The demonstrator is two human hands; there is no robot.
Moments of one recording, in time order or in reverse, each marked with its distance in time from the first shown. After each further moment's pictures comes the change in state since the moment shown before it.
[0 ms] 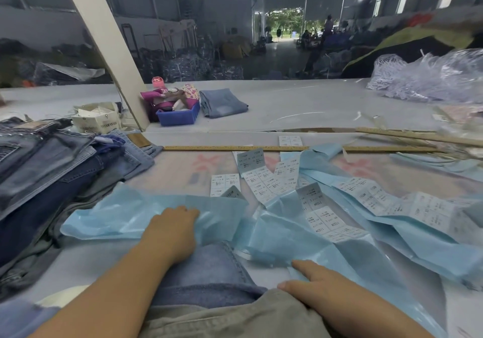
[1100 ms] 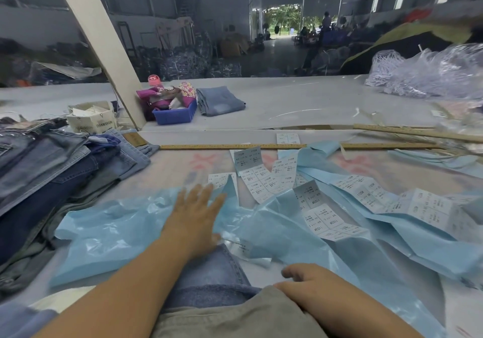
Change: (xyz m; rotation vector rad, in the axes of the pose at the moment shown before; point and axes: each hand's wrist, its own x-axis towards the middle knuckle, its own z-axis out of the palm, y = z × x) left_hand 0.022 0.030 0.011 0.146 0.087 0.179; right_hand 0.009 -0.004 0.003 -0.045 -0.026 0.090
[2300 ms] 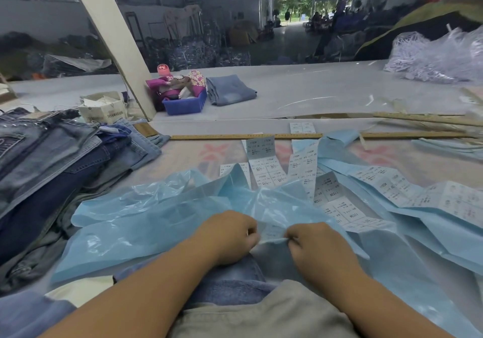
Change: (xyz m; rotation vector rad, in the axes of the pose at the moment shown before) left_hand -0.007 0.031 -0.011 -0.368 -0.126 0.166; right_hand 0.060 -0.006 0.018 -0.507 0.494 -0.320
